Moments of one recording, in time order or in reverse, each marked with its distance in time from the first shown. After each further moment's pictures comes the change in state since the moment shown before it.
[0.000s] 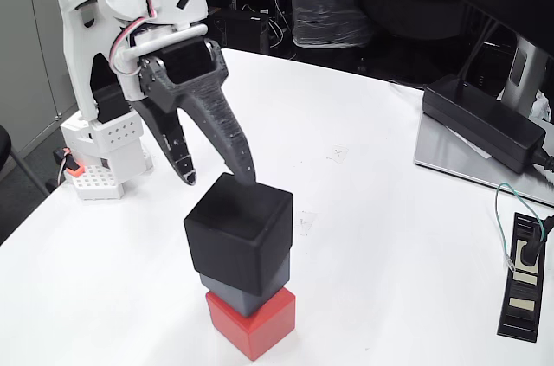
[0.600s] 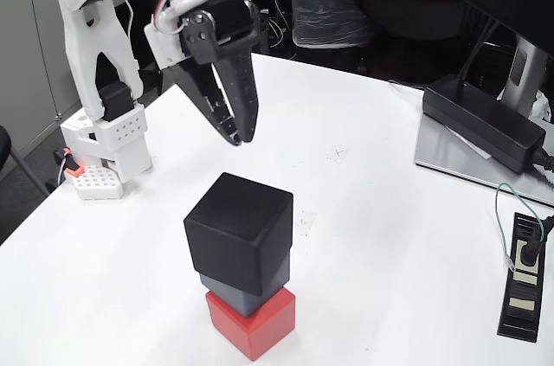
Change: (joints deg) arm -9.9 0.0 -7.6 0.0 0.0
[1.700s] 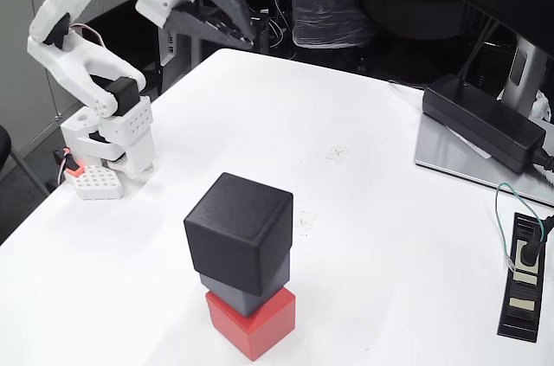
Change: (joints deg) arm -18.3 51.9 46.3 -23.6 0.0
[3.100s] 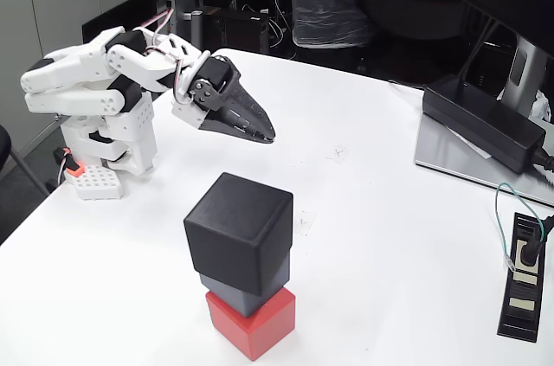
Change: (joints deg) arm -10.5 28.7 53.3 -23.2 20.2
